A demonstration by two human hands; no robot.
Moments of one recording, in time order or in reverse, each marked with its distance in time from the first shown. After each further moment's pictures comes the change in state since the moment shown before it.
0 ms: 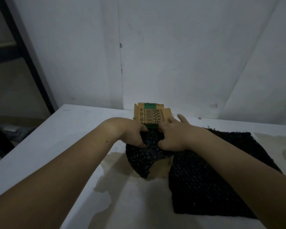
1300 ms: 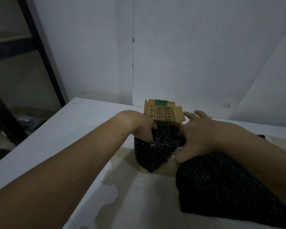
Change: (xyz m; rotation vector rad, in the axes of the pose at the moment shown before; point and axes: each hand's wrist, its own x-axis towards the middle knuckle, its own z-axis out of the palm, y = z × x) left_hand -0.004 0.006 -0.005 0.131 0.019 0.003; right_hand -0.029 0.011 -0.016 -0.196 -0.052 -0.125
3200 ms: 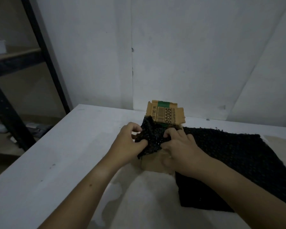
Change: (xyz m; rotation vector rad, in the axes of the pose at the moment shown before) left_hand -0.037 -0.006 0.092 -1.036 0.752 -0.057; right_hand -0.015 -0.057 0.045 0.348 0.397 0.019
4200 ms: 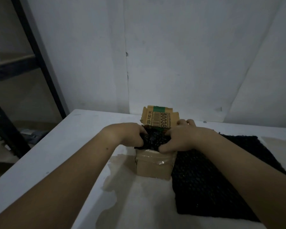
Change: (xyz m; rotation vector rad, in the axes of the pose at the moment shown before) left_hand 0.061 0.054 -0.013 0.822 -0.588 -0.092; right_hand 0.051 0.040 -0.036 -0.134 -0.374 0.189
